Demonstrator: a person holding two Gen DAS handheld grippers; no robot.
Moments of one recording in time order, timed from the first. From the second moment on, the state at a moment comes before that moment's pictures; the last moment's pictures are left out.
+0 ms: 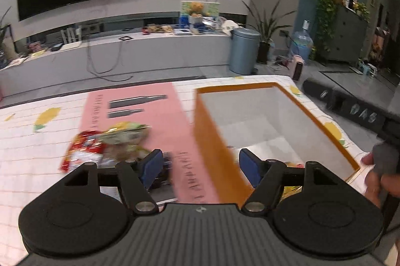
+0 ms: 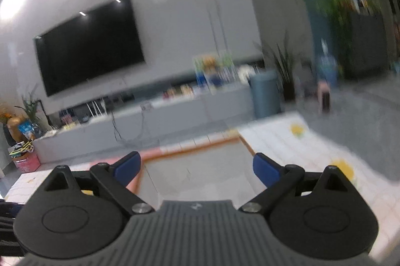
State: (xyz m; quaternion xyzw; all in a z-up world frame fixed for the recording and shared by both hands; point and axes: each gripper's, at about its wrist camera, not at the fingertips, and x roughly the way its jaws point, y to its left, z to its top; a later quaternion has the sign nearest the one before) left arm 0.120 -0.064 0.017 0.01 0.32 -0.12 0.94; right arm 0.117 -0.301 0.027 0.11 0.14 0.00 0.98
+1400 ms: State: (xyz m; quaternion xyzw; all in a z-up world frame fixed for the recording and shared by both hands) left arm 0.129 0.144 -0.090 -0.10 0.46 0.02 0.88; right arm 0.203 -0.061 -0.139 -0.22 0.27 0.34 0.88
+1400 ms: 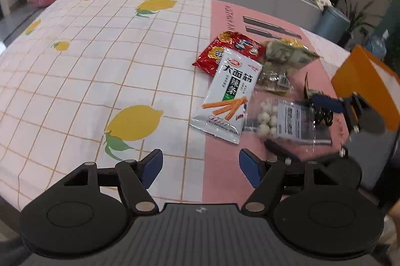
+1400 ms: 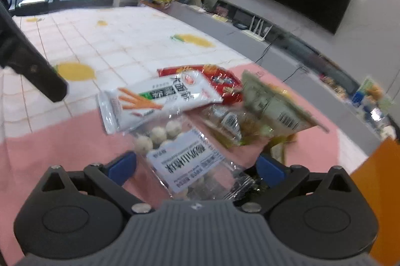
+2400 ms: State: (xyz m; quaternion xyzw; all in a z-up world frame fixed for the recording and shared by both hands) left arm 0.125 0.138 -0.090 -0.10 0.47 0.01 0.88; right arm 0.188 -0.080 -0.122 -0.11 0.38 0.27 0.88
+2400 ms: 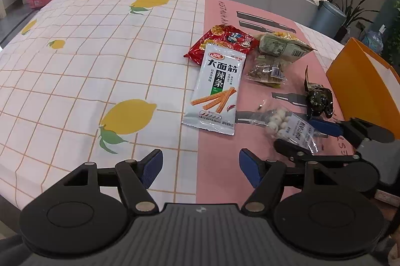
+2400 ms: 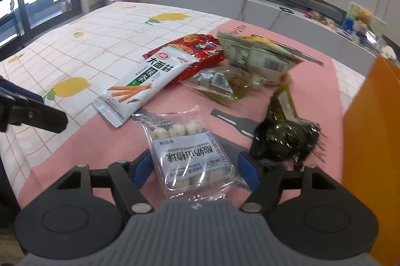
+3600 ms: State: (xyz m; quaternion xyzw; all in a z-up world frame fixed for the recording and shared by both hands) left arm 0.237 0.105 -0.115 0.02 0.47 -0.02 0.88; right arm 0.173 -0.106 -0.122 -0.10 0.42 0.22 0.87
